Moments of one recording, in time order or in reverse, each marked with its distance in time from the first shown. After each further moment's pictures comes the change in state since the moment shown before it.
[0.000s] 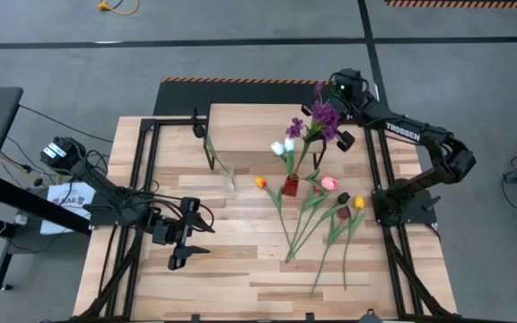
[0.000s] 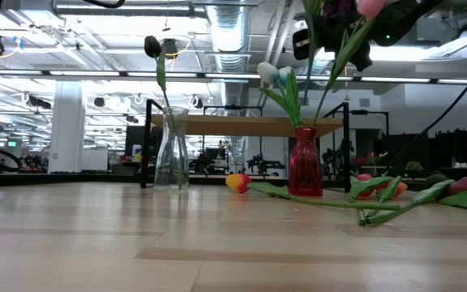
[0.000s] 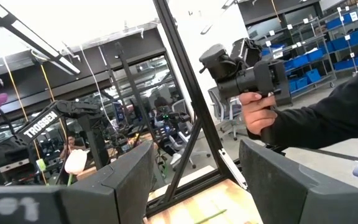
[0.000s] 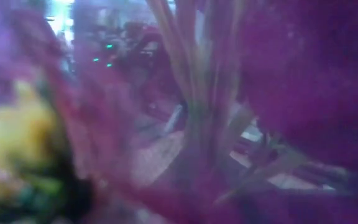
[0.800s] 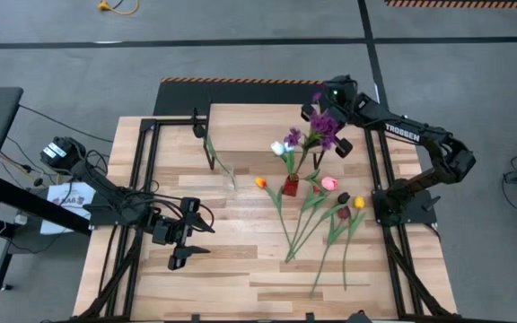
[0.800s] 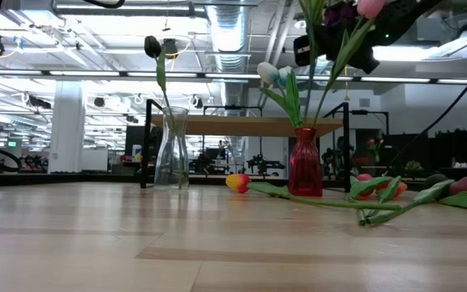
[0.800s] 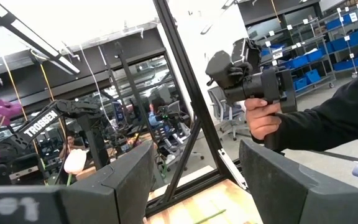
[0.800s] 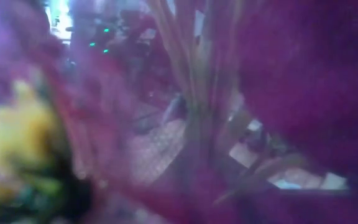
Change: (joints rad) left arm 0.000 0.000 0.000 0.000 0.000 -0.004; right arm 0.029 0.001 0.000 -0.264 0.057 -0.282
